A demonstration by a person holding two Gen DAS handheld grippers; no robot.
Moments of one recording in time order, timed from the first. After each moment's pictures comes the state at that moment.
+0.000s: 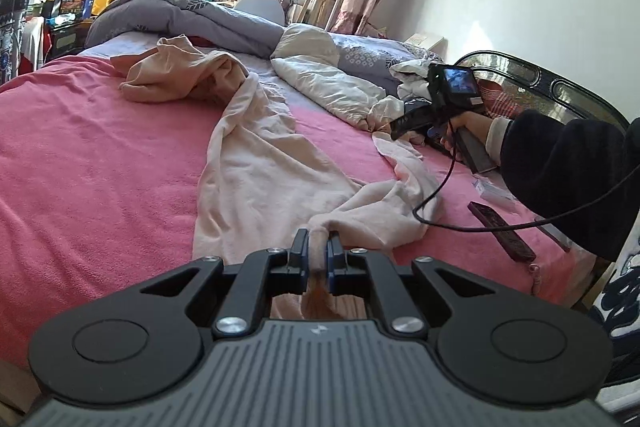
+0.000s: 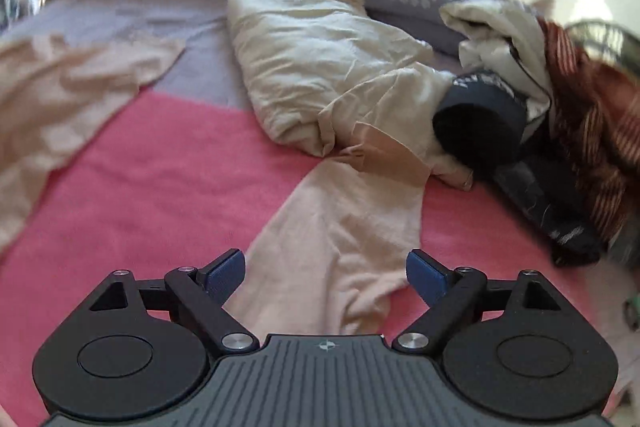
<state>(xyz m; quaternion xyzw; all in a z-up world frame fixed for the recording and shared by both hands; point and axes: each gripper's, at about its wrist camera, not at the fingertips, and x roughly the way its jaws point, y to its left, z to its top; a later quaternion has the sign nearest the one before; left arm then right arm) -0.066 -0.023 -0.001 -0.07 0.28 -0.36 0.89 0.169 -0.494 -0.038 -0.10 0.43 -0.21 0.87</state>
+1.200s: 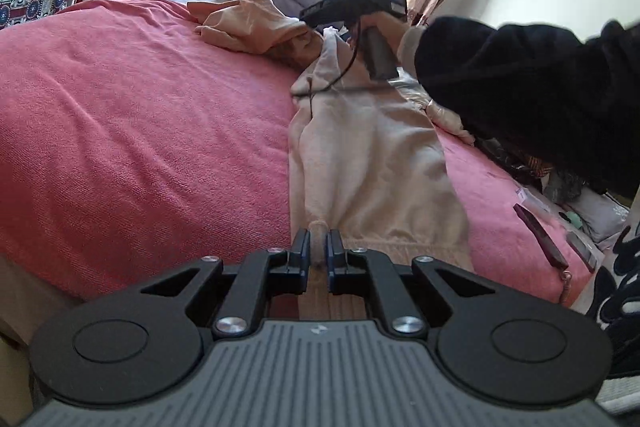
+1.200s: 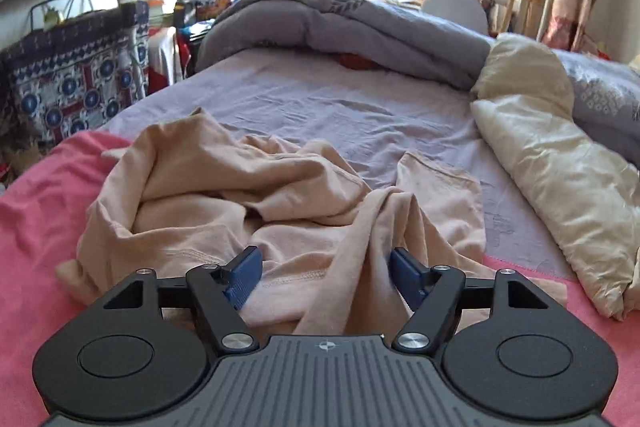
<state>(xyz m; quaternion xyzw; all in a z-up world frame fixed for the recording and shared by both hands) -0.064 0.030 -0.046 -0.13 0.33 -0.29 0.89 0.322 -0.270 -0.008 -0.05 0.32 -0.03 0.94</state>
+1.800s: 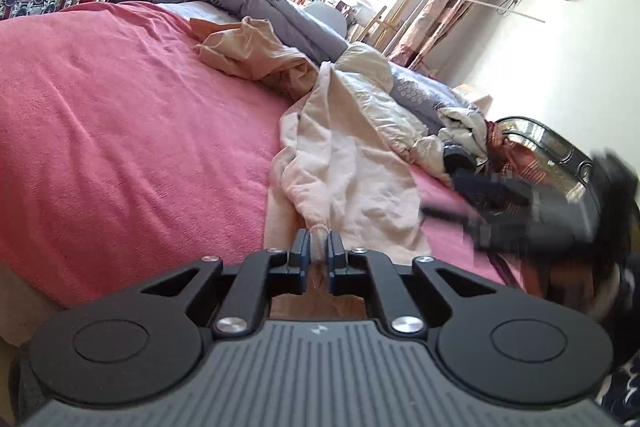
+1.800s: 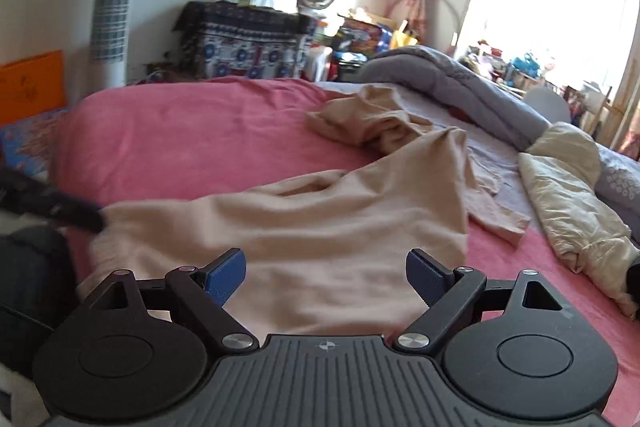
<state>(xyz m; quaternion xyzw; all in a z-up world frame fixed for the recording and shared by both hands) -0.066 0.035 -0.030 -0.20 0.30 -0.29 0.89 -0.071 -0.242 -0.011 -0.19 0.24 0.17 0.94</state>
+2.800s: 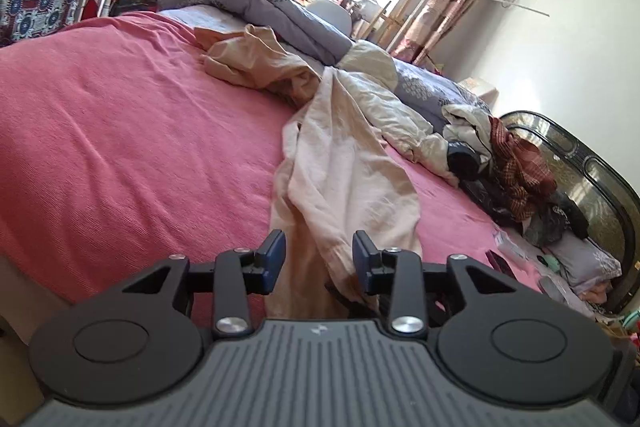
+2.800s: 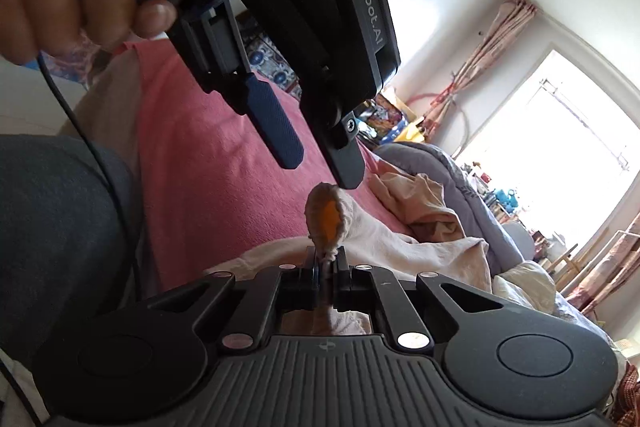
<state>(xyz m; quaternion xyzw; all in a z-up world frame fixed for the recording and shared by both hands) -0.069 0.048 -0.003 -0.19 0.31 -0.27 0.89 -0.149 -0.081 -0.067 -0.37 0.11 0.14 0.91</state>
